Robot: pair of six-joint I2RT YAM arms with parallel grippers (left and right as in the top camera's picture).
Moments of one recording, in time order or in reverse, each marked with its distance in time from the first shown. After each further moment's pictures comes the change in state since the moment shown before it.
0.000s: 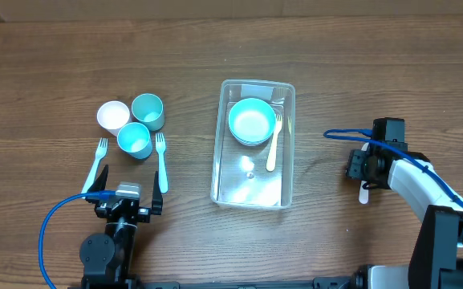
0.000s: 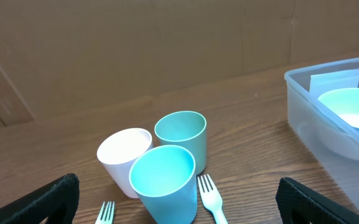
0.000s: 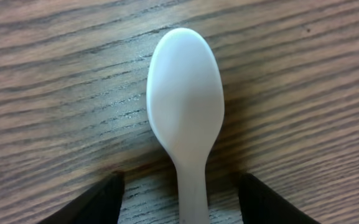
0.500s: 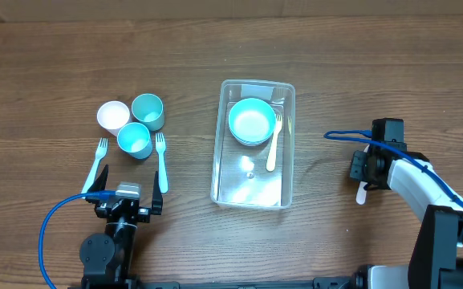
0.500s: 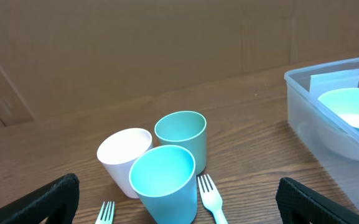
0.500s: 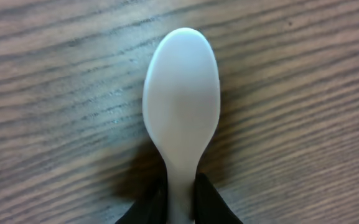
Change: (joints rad) left arm 0.000 0.000 0.000 0.000 0.000 0.000; right arm 0.004 0.000 0.006 -0.034 0.044 0.001
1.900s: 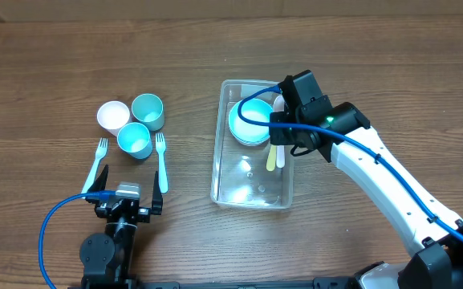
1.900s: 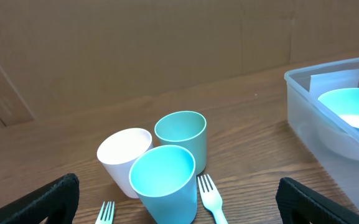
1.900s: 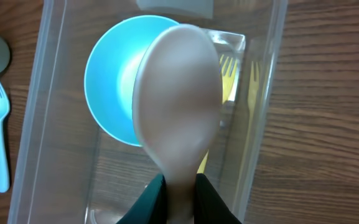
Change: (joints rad) left arm 0.000 0.000 0.000 0.000 0.000 0.000; right arm 0.587 0.005 0.554 -0.351 -0.142 0.261
